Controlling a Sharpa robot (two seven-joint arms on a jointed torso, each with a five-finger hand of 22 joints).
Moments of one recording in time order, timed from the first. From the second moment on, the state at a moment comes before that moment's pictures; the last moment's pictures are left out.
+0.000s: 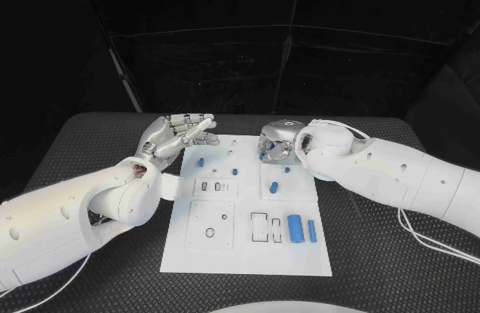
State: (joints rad) left arm 1.04 -0.89 0.10 1.66 -0.12 -0.37 0.48; left_hand 1.40 -0.05 0.03 0.23 0.05 0.88 0.22 0.13 0.07 0.94 0.18 0.14 0.06 1.08 0.12 0.23 0.18 0.18 0.97 0.23 0.34 0.16; right arm 1.11 -0.61 0.14 1.30 -1.76 -0.04 -0.13; right_hand 1.30 0.07 0.15 -0.29 0.19 1.07 0.15 0.07 0.07 1.21 0.08 0.07 0.07 1.46 0.00 1.22 0.98 0.16 1.14 0.09 1.08 0.68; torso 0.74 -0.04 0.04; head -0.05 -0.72
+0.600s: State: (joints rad) left arm 1.04 -0.90 0.10 1.67 -0.12 -0.36 0.48; left_hand 1.40 -0.05 0.03 0.23 0.05 0.88 0.22 0.13 0.07 0.94 0.18 0.13 0.06 1.09 0.12 0.23 0.18 0.18 0.97 0.23 0.34 0.16; right arm 1.11 -0.61 0.14 1.30 -1.76 -0.06 -0.12; right_hand 1.30 0.07 0.24 -0.28 0.19 1.10 0.14 0.07 0.07 1.24 0.07 0.07 0.07 1.47 0.00 1.26 1.01 0.16 1.15 0.09 1.13 0.73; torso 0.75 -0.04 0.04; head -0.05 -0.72
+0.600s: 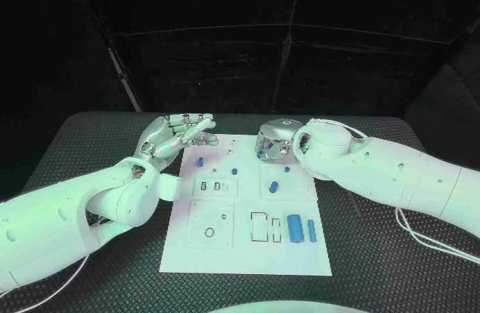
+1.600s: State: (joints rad) left arm 1.04 -0.91 0.10 1.67 -0.13 -0.36 0.48; left_hand 1.41 -0.05 0.03 0.23 0.05 0.88 0.22 0.13 0.07 0.94 0.18 0.13 0.06 1.09 0.12 0.22 0.18 0.18 0.97 0.23 0.34 0.16; right arm 1.13 -0.49 0.14 1.21 -1.75 -0.26 -0.13; right_hand 1.27 0.04 0.31 -0.27 0.19 1.11 0.14 0.07 0.07 1.24 0.07 0.07 0.07 1.46 0.00 1.29 1.03 0.16 1.15 0.09 1.16 0.77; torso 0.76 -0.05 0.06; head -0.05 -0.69
